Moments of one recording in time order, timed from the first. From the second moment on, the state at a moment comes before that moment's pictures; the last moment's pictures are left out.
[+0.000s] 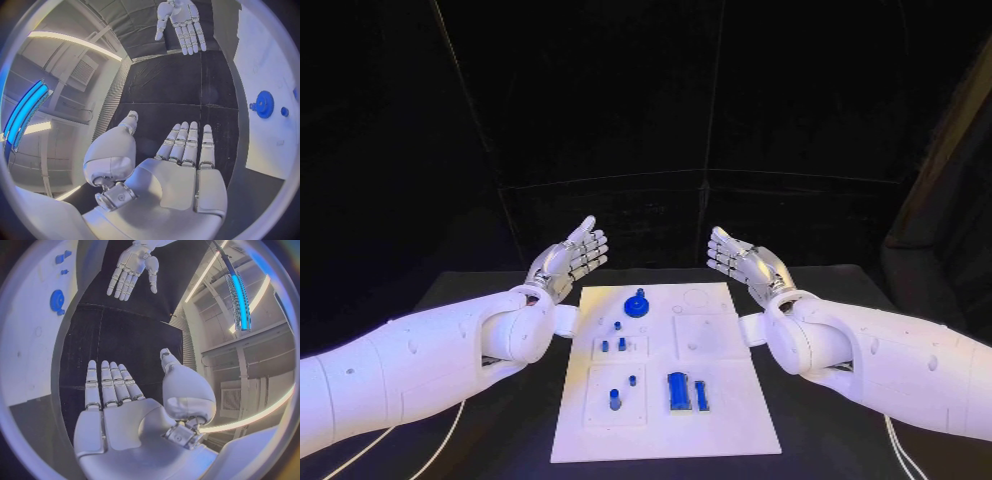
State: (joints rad) left arm 1.15 -0.73 -0.11 1.33 0.11 -0.32 0.46; left_hand 0.60 0.00 0.13 0.00 0.01 0.47 0.09 0.01 0.00 0.49 0.04 0.06 0.00 0.44 0.03 0.13 0.01 0.11 0.36 0.13 0.02 0.17; right arm 1.08 -0.74 -0.02 1.43 -0.13 -0.53 0.42; right_hand 0.66 0.00 0.11 0.00 0.08 0.48 0.09 0.01 0.02 0.54 0.03 0.01 0.00 0.55 0.01 0.01 0.03 0.12 0.48 0.10 0.04 0.20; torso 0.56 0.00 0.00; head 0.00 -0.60
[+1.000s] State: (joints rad) left arm 1.05 -0.78 0.00 1.57 0.02 -0.76 0.49; left_hand 0.17 0.00 0.01 0.00 0.00 0.14 0.00 0.00 0.00 0.14 0.00 0.01 0.00 0.13 0.00 0.01 0.00 0.02 0.11 0.00 0.00 0.01; right arm 1.05 -0.78 0.00 1.57 0.00 -0.76 0.50; right_hand 0.20 0.00 0.01 0.00 0.01 0.14 0.00 0.00 0.00 0.16 0.00 0.00 0.00 0.16 0.00 0.00 0.00 0.01 0.14 0.00 0.01 0.02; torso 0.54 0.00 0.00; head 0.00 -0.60
